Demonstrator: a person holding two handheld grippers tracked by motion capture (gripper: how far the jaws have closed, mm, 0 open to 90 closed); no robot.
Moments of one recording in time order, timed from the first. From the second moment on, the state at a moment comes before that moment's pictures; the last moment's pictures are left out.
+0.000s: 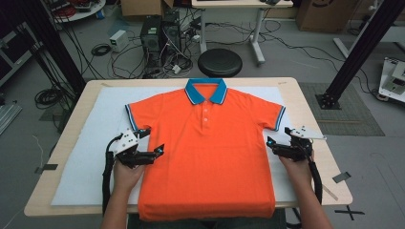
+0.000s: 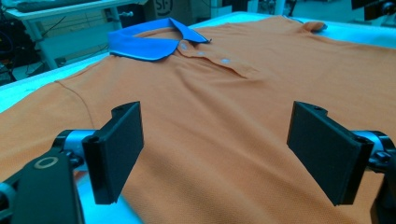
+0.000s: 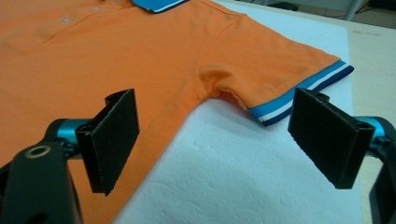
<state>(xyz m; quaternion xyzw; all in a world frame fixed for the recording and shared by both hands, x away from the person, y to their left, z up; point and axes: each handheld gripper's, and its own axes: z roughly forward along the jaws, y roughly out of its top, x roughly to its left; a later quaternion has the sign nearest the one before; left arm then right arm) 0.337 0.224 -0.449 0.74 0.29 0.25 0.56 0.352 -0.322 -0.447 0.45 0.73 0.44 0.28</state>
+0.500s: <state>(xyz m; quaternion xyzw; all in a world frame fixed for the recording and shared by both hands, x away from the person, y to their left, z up) 0.340 0.228 -0.449 0.73 0.31 0.24 0.56 0.354 -0.325 -0.447 0.46 0.72 0.45 0.27</state>
